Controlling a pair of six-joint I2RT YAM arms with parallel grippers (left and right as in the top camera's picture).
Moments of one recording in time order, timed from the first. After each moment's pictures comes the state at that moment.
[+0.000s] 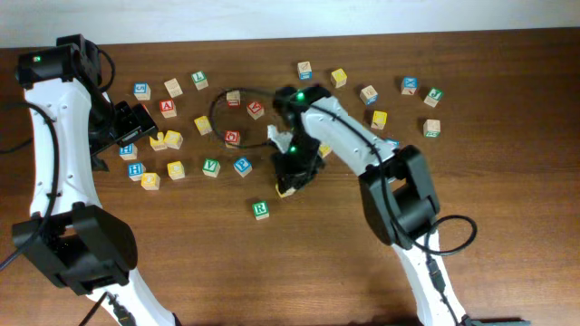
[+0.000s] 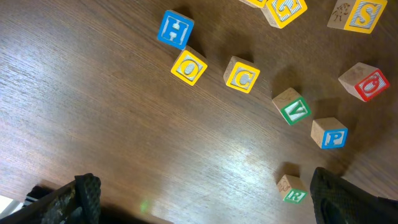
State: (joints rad) left arm 0.20 2.00 2.05 -1.63 0.01 -0.39; right arm 0.52 2.39 2.01 -1.35 -0.48 0.01
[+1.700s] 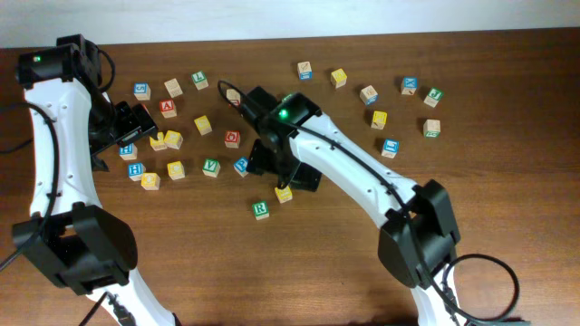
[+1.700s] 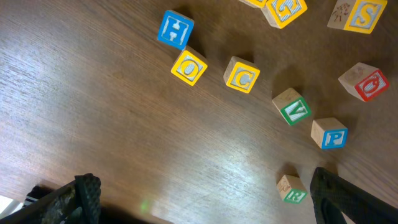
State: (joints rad) left arm 0.20 2.00 2.05 -1.63 0.01 -0.39; right arm 0.70 2.14 1.92 -1.28 -0.06 1.03
